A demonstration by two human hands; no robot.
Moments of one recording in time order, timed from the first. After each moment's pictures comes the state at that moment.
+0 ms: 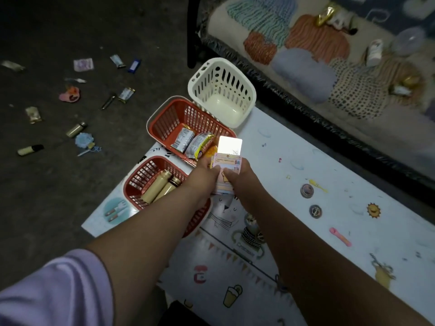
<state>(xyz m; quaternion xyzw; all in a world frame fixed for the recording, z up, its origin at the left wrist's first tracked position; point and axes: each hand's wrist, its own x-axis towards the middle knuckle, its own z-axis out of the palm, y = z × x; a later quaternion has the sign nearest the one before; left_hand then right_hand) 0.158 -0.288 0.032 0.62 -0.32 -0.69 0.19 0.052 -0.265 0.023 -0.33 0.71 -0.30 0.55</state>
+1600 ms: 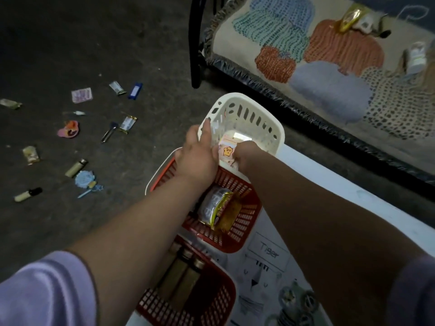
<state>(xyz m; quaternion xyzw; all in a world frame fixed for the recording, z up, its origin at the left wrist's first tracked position) 0.174 -0.489 -0.006 0.65 -0.70 -0.26 0.09 0.049 -0.516 -0.030 -0.20 0.76 -0.22 0.58</state>
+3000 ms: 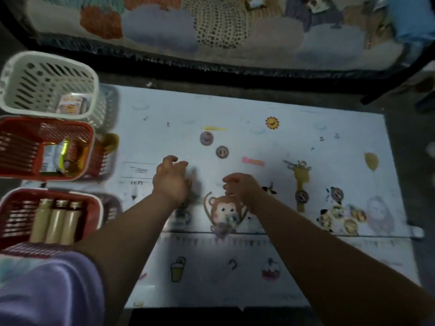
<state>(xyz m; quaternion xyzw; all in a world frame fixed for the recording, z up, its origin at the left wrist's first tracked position) -0.014 -0.176 -0.012 0.47 -0.83 -0.28 -0.10 -0.164 -0.054 -0.015 -0.11 0.77 -0.32 0.53</state>
